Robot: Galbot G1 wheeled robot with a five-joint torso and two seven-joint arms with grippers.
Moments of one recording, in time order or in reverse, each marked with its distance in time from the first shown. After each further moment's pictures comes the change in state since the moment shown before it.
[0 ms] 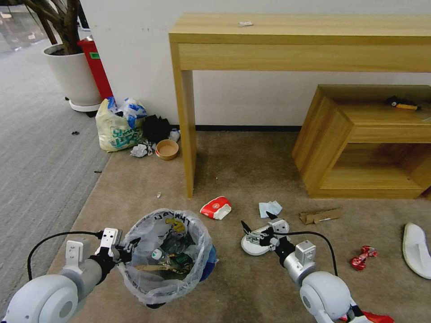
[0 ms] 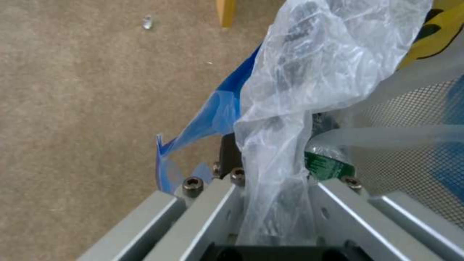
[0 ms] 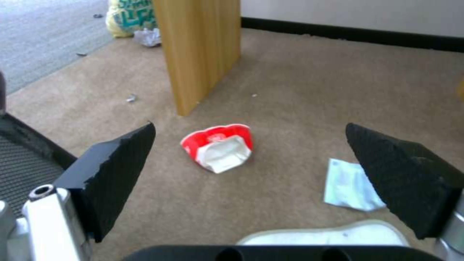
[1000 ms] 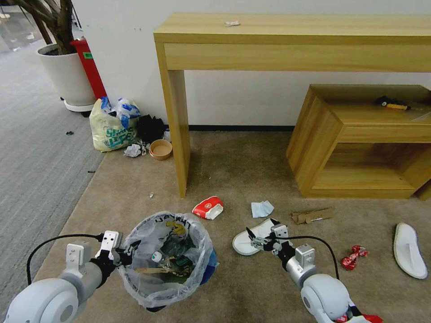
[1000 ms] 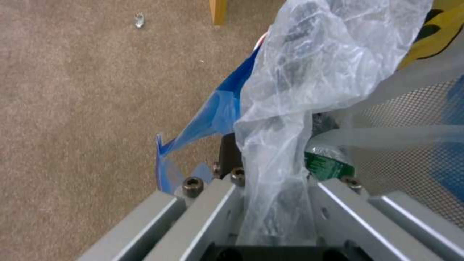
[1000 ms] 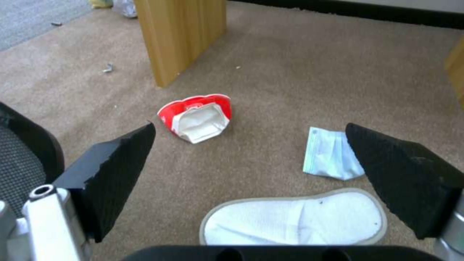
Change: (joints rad) left arm 0.010 -0.020 -0.004 -0.005 0.034 0.000 0.018; right arm 0.010 0.001 0.014 -0.088 -0.028 0.010 -0.024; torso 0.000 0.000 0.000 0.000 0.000
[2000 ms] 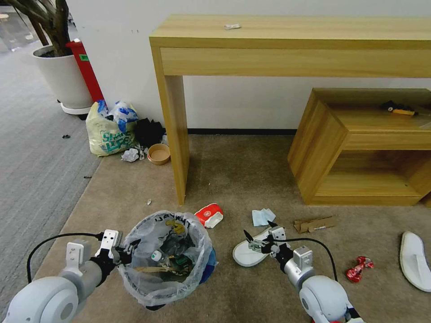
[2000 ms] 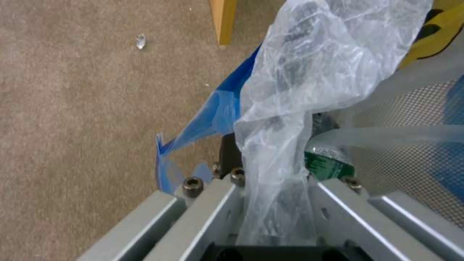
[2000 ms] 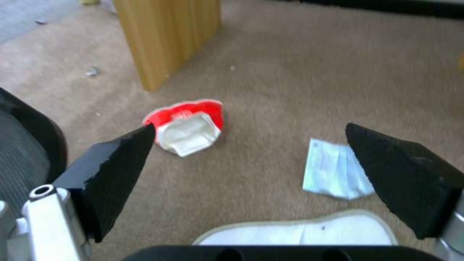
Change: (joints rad) left arm -0.012 0.006 0.001 0.016 0.000 0.000 0.007; right arm 0.006 0.023 -0.012 -0.032 -0.006 -0.016 0.007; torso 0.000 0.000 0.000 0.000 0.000
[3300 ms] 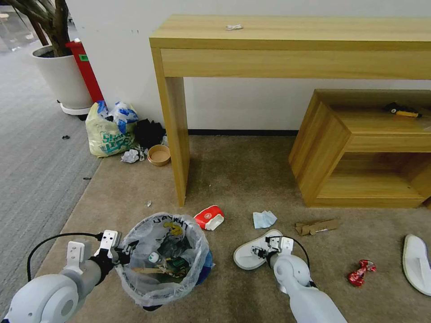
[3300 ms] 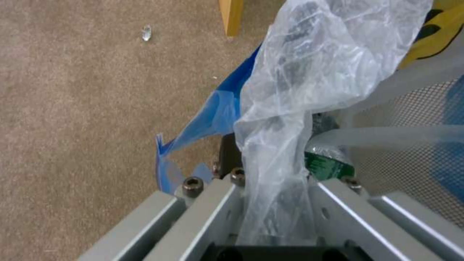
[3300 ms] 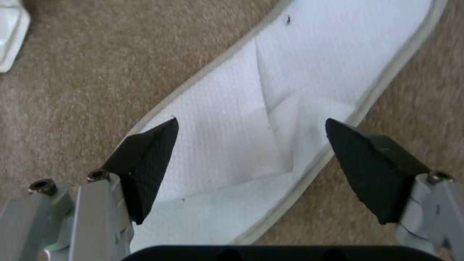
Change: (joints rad) left arm -0.014 0.033 0.012 0.032 -0.013 0.000 -0.008; right arm 0.305 0.155 -0.069 -0.419 0.561 -0.387 0.565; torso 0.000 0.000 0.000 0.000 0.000
